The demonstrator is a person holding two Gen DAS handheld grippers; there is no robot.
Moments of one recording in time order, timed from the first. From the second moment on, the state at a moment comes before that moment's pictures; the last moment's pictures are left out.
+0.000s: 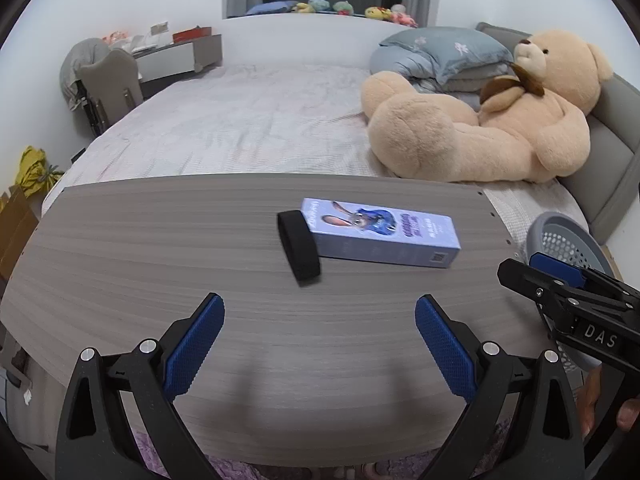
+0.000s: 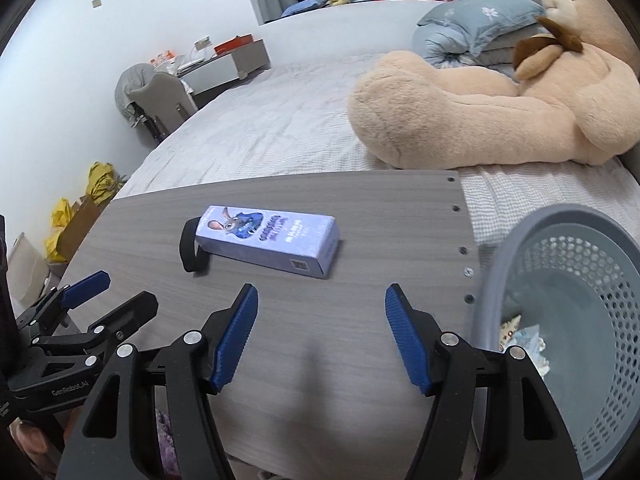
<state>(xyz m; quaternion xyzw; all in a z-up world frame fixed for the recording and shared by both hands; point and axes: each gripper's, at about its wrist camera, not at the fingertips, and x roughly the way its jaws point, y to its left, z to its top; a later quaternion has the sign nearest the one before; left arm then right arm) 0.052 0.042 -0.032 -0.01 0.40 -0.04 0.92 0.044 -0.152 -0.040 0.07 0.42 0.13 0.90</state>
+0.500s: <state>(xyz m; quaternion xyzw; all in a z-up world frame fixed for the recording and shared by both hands) 0.075 0.107 -0.028 -0.03 0.40 0.04 0.92 0.113 -0.100 -0.038 -0.05 0.44 0.21 0.87</state>
